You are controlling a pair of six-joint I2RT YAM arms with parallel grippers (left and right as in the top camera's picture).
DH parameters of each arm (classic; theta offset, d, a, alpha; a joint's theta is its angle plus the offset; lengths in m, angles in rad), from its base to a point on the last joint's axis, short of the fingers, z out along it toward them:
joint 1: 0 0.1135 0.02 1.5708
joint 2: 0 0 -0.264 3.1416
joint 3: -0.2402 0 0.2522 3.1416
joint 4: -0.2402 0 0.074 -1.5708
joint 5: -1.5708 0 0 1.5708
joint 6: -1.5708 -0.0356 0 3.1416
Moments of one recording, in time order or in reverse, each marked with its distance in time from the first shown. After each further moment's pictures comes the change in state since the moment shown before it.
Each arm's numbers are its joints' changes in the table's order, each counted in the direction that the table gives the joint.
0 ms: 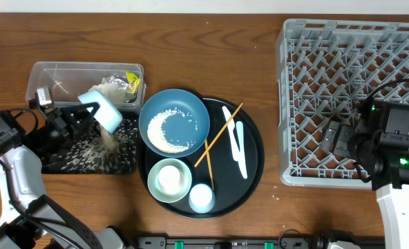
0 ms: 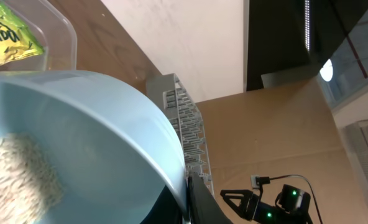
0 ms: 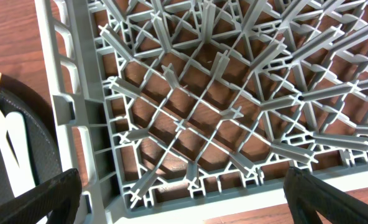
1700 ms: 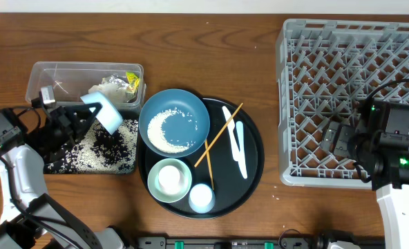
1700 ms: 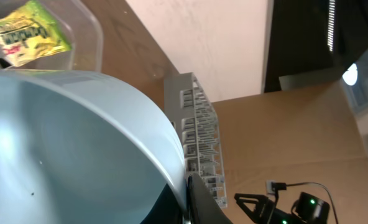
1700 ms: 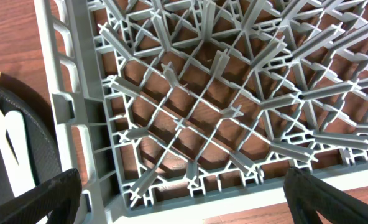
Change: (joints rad) left arm -0.019 -0.004 0.004 0.029 0.091 0.038; right arm 0.000 0.000 0.000 -0.004 0.000 0.000
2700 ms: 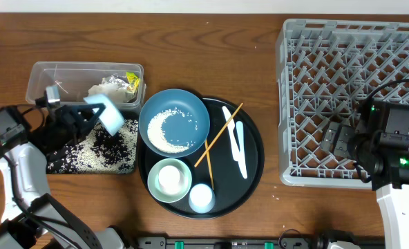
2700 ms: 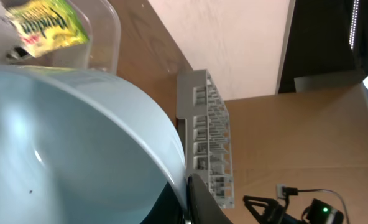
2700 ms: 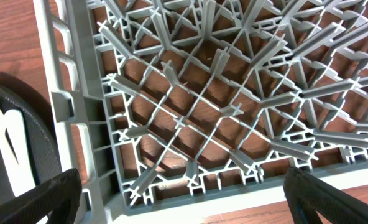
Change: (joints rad) left arm -0.043 0.000 -0.003 0.004 0.072 0.049; right arm 0.000 0.000 0.000 -0.005 0.000 0.000
